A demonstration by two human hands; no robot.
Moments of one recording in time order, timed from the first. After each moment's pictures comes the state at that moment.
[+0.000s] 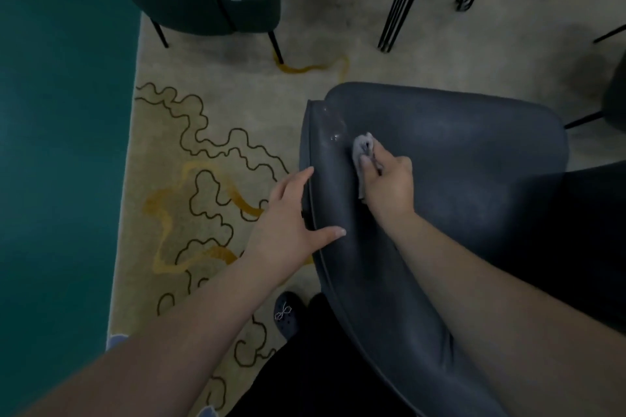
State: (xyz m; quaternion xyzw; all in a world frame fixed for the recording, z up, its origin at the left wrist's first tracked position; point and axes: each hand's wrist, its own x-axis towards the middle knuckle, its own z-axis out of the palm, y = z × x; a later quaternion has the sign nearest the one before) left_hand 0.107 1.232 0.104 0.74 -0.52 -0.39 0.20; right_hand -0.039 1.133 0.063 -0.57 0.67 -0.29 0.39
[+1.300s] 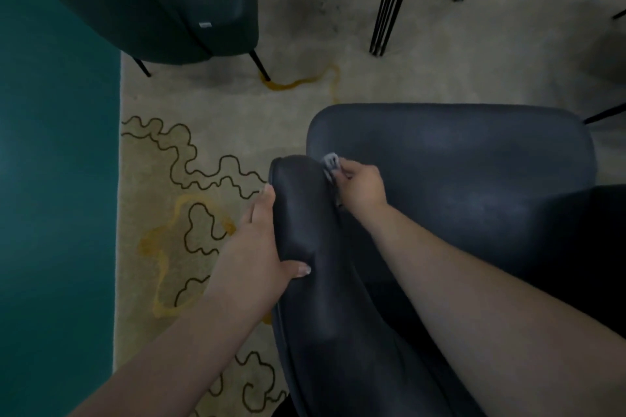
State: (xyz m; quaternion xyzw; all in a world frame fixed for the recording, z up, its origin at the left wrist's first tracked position) left_hand 0.111 1.136 0.114 0.77 -0.53 -0.35 0.05; right_hand -0.024 1.013 0.014 -0.58 0.65 -0.15 0.47
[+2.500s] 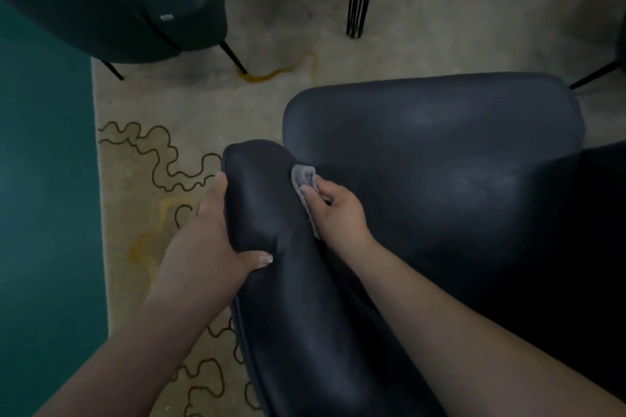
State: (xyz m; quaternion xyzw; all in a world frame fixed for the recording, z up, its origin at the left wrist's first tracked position) left_hand 0.110 1.140 0.107 0.79 -0.52 -0.32 0.05; right_hand -0.048 1.084 -0.002 -0.46 0.60 -0.28 0.59
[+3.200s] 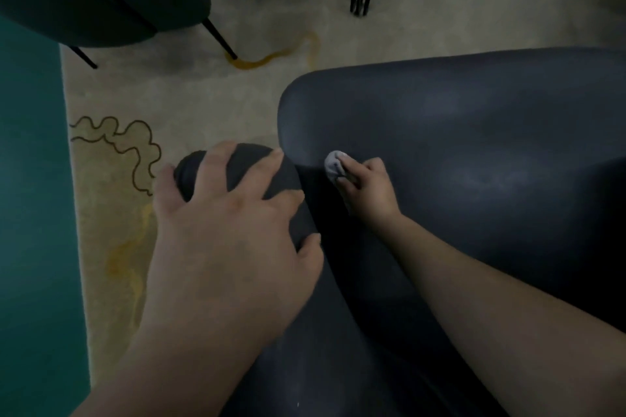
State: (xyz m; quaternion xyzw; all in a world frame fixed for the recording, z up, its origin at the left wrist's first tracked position) left_hand 0.076 1.074 0.072 0.68 -0.71 -0.08 -0.17; right_hand -0.079 1.003 -0.172 -0.62 0.66 -0.17 0.40
